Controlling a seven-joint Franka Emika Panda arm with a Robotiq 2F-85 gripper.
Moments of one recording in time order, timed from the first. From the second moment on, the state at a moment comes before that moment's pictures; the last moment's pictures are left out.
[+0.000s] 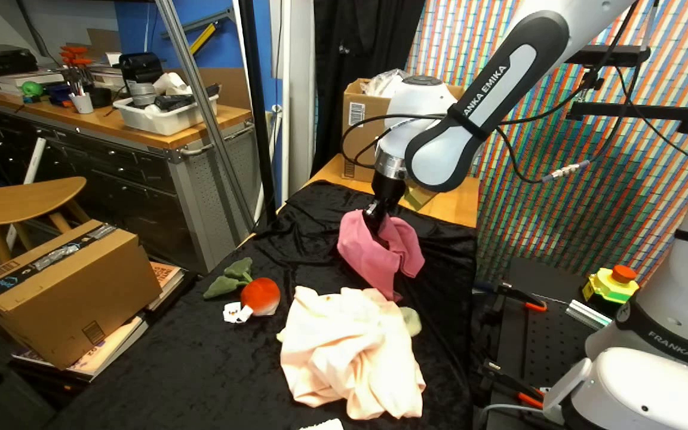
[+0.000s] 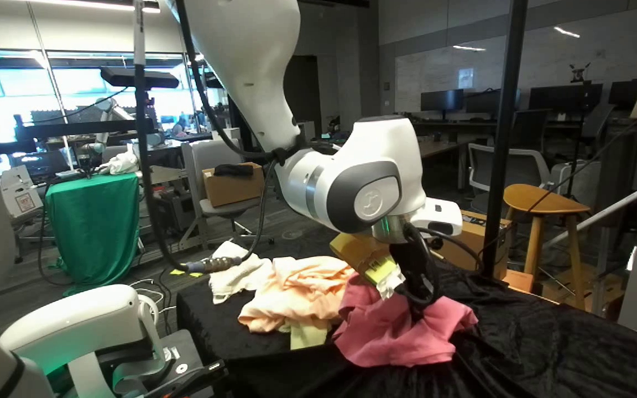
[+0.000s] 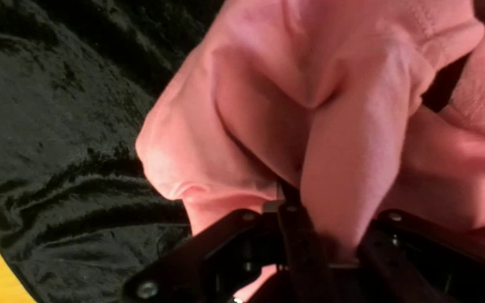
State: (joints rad) arm 0.03 0.20 -0.10 -2.46 -0.08 2.86 0.13
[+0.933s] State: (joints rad) arm 0.11 0.18 0.10 -2.52 -0.12 2.79 -0.07
